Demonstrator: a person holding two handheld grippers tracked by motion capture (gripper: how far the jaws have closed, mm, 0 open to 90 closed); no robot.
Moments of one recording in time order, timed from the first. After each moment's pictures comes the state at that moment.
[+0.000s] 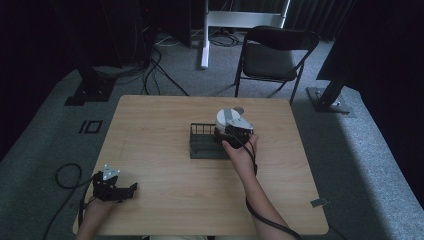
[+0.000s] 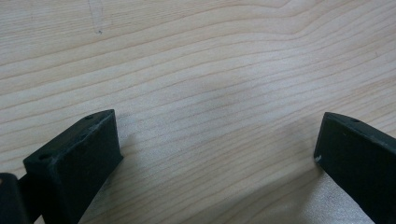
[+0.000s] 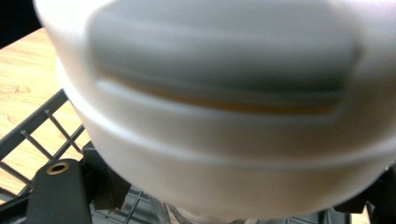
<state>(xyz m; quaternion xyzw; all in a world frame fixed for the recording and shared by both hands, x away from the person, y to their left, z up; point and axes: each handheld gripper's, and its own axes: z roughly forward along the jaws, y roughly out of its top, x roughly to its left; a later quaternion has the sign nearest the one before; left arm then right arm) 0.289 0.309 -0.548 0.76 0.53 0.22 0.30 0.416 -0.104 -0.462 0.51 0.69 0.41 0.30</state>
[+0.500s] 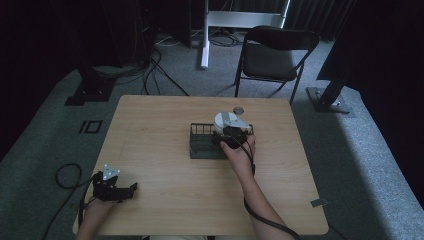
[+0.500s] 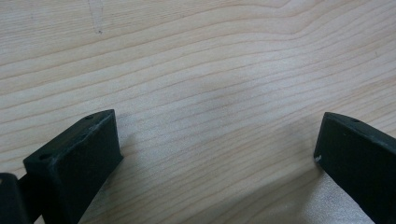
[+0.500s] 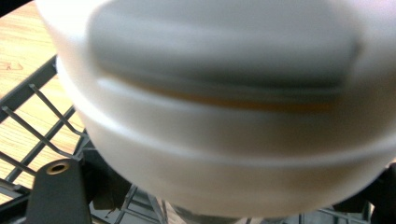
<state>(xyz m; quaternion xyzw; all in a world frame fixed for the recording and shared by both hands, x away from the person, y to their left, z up) 0.289 0.309 -0.548 0.76 0.53 0.22 0.30 0.422 -0.100 -0.473 0.52 0.71 0.39 0.27</state>
